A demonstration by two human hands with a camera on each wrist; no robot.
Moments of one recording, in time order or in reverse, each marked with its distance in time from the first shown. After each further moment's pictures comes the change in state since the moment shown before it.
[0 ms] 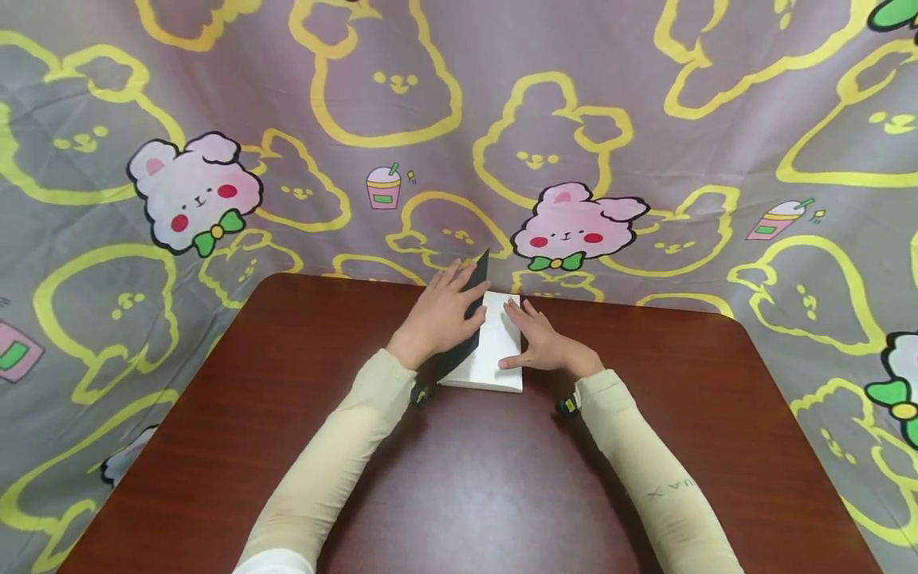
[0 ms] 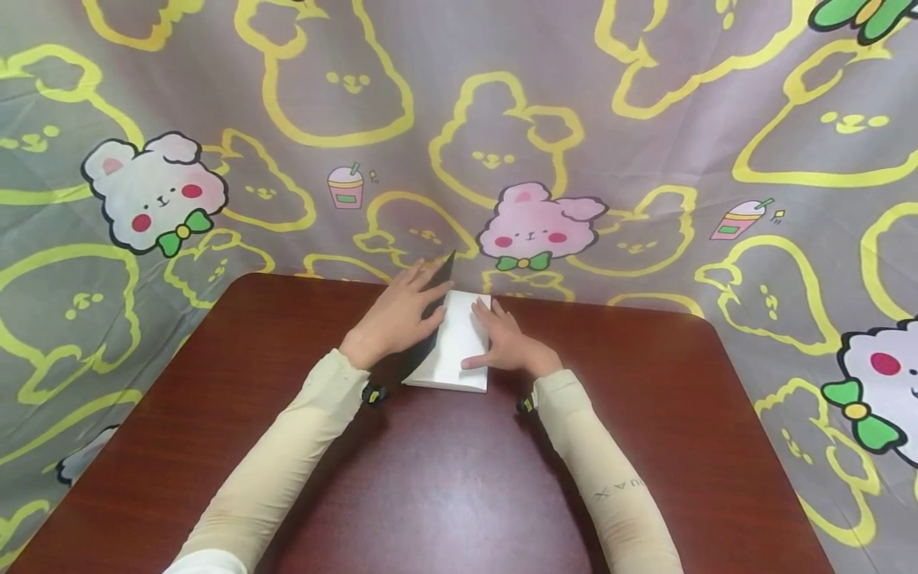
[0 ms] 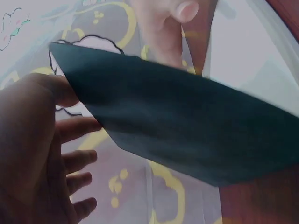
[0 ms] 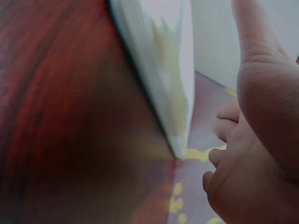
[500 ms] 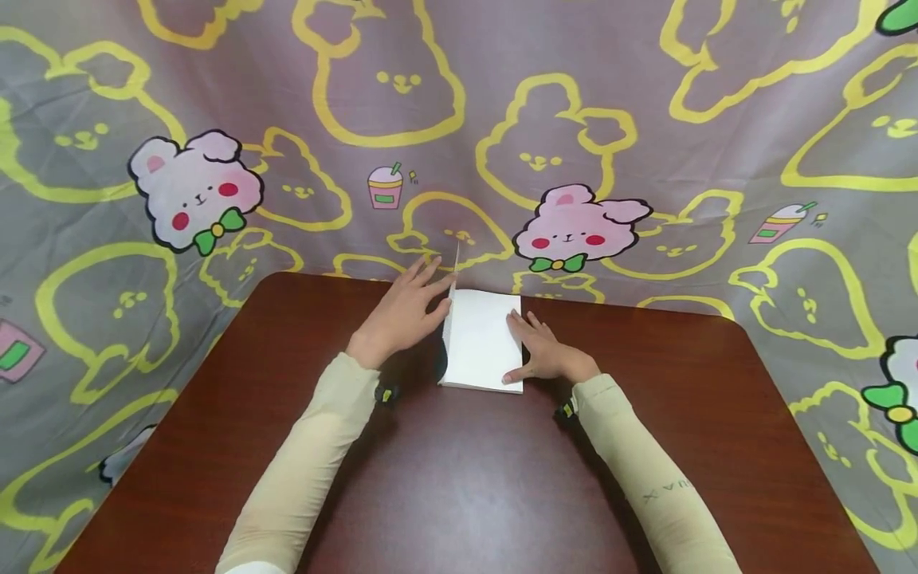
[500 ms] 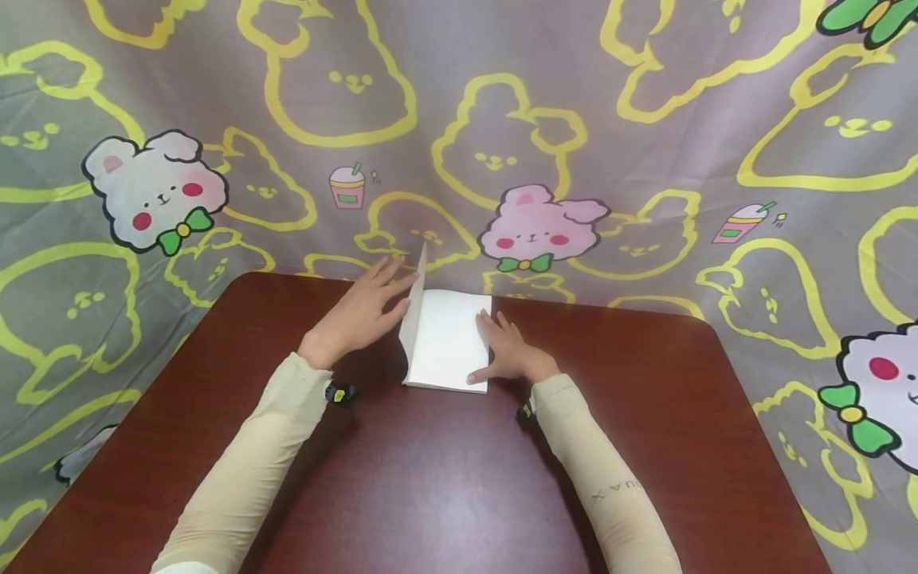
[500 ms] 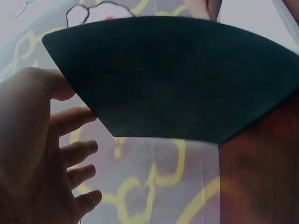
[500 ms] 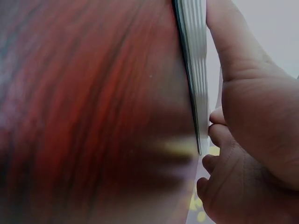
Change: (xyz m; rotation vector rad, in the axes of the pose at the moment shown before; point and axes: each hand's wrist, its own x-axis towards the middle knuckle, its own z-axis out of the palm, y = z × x) left_hand -0.030 -0.049 -0.013 -0.225 0.046 -0.028; right_hand -0.002 0.009 0.014 -0.038 -0.099 0.082
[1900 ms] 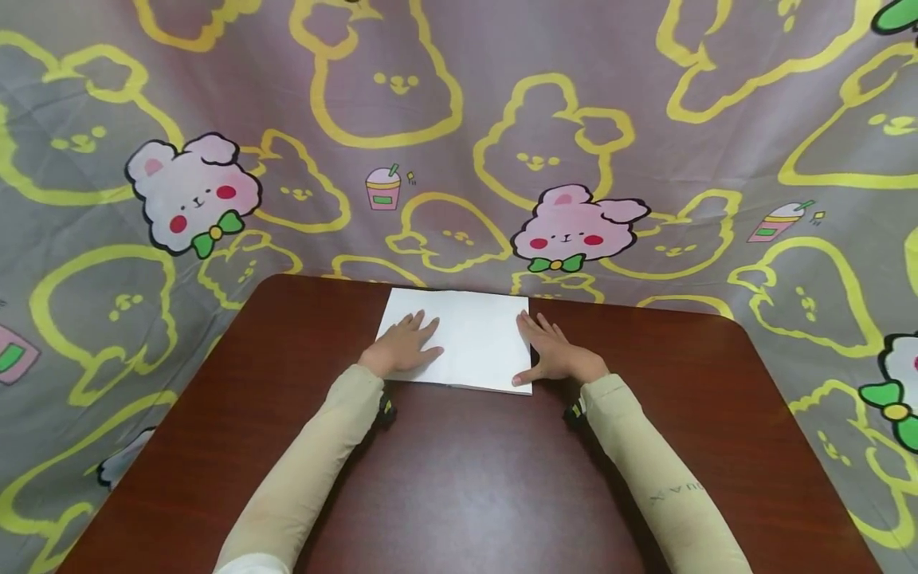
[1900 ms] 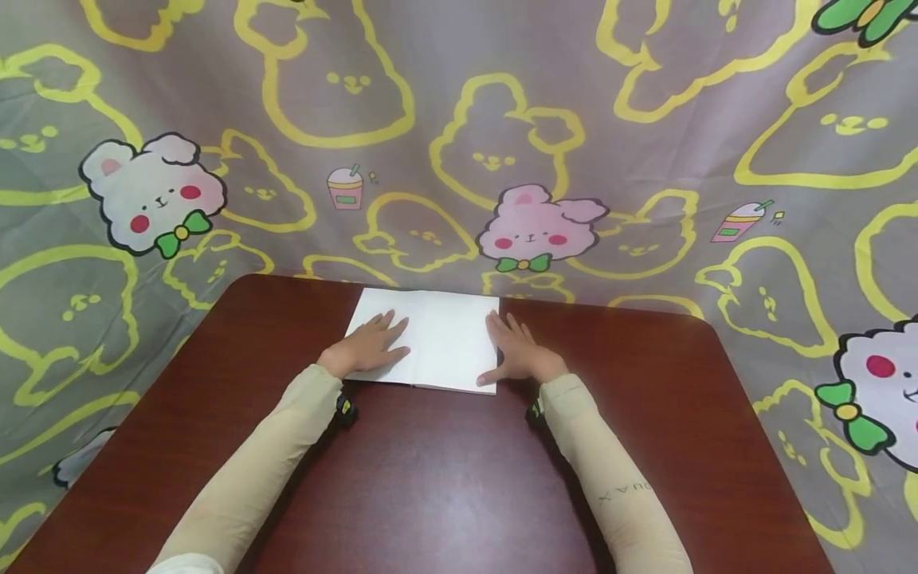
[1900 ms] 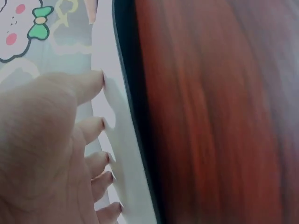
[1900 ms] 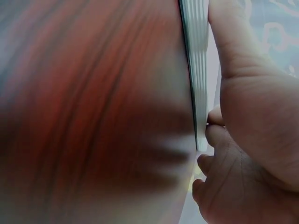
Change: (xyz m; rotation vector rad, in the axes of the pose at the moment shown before) left_hand -0.006 -0.046 0.073 0.060 -0.443 -0.136; right_hand -0.010 0.005 -0.007 -0.045 -0.026 0.056
